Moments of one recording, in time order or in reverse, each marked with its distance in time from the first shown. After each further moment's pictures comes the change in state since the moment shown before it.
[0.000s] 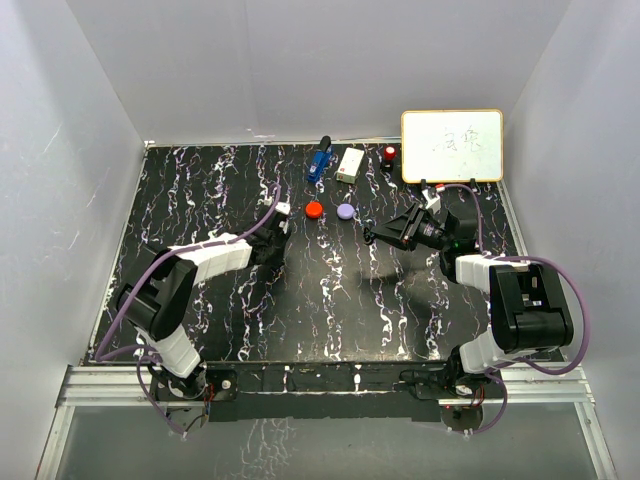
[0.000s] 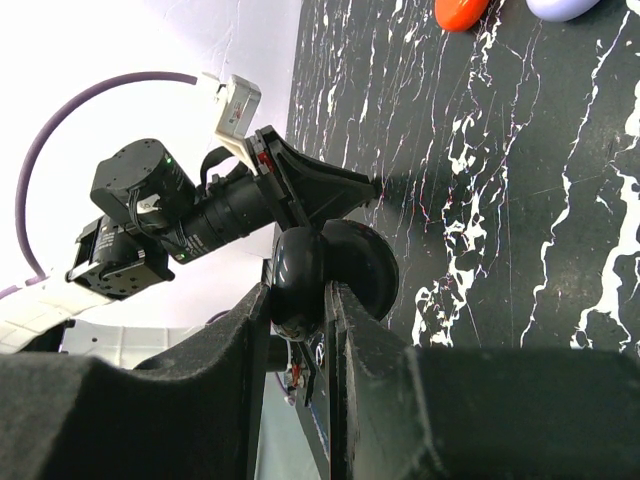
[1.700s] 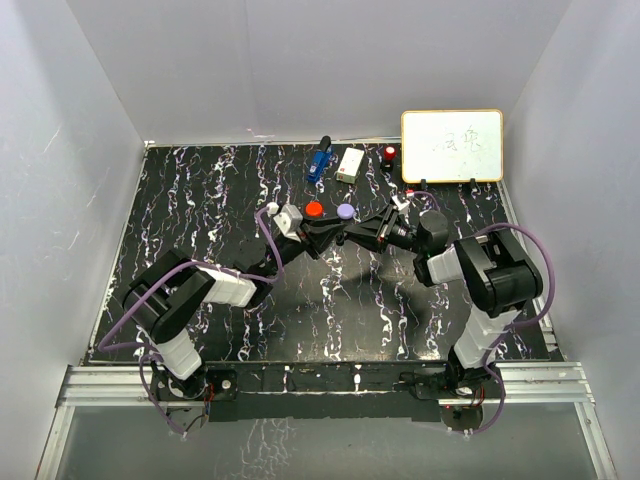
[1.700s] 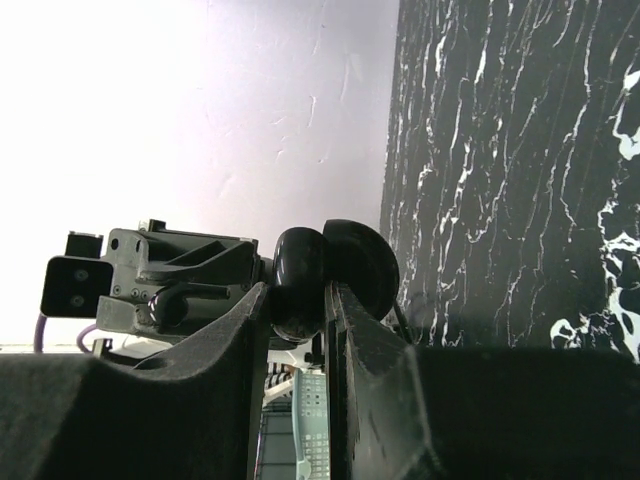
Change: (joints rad) left arm -0.145 0.008 -0.341 1.695 0.497 0.047; right arm 0.191 0.263 0.008 0.510 0.050 0.448
